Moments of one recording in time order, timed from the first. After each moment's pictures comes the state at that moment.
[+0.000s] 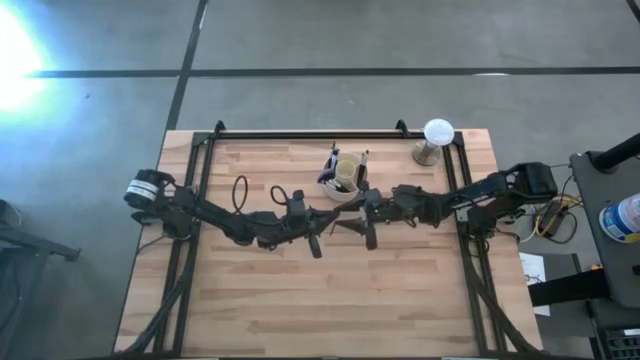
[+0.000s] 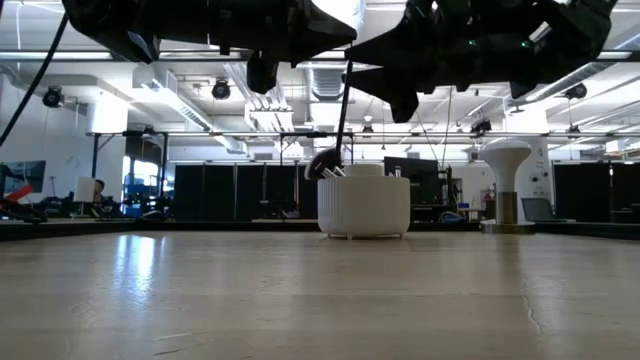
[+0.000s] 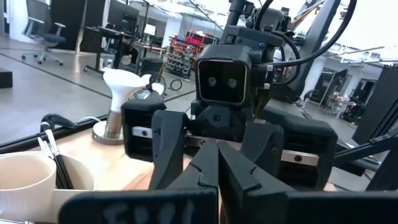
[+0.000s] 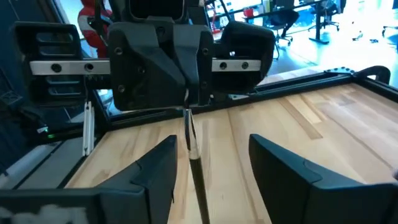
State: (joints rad) left arm -0.22 1.64 0.79 1.00 -0.53 -0.26; right arm 0.00 1.49 0.55 0.87 -0.06 0.25
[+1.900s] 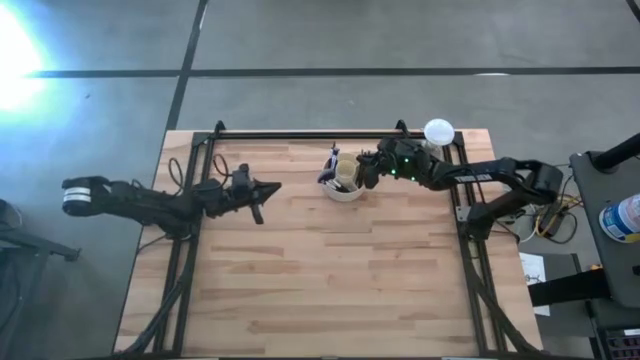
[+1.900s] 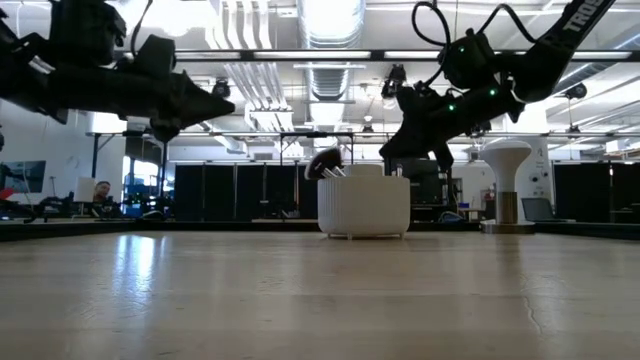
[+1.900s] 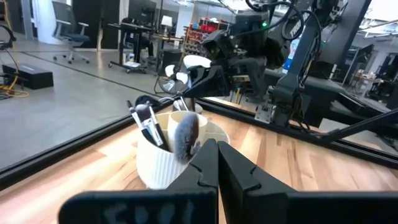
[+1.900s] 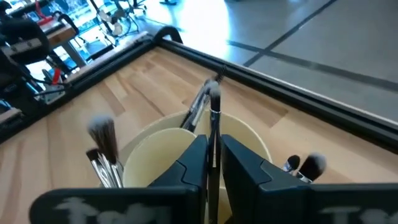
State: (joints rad) left arm 0.17 1.01 0.15 0.92 -0.18 -0.20; right arm -0.50 1.44 0.56 0.53 -0.01 0.36
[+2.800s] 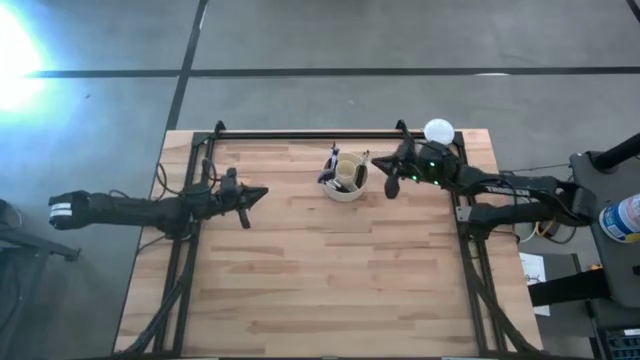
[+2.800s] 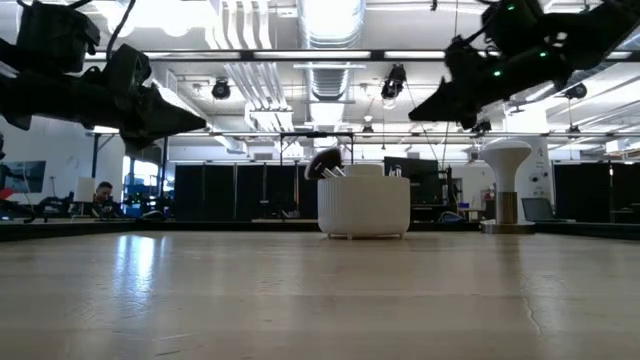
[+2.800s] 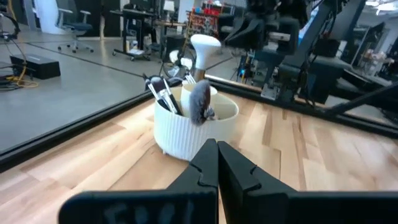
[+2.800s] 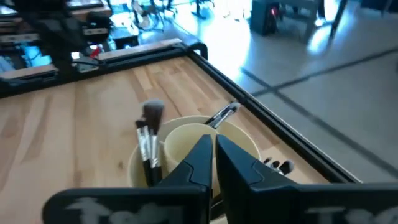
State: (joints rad) left arm 0.18 0.65 0.03 0.60 -0.18 -0.17; right arm -0.48 1.08 0.49 0.29 -0.06 0.08
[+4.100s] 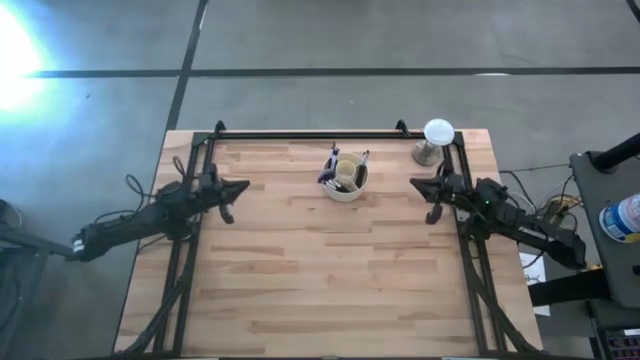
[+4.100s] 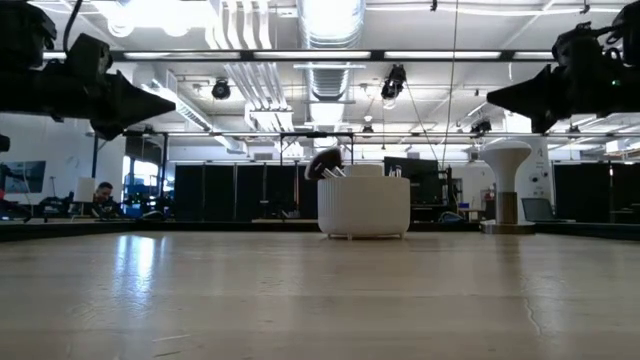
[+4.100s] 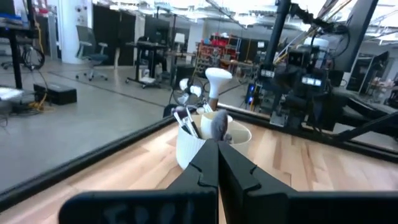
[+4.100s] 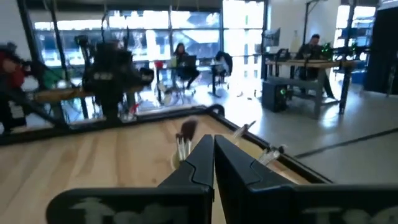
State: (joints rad) left arm 0.30 0.00 0.01 0.03 -0.11 -0.15; right arm -0.40 0.00 0.01 0.10 -0.05 0.07
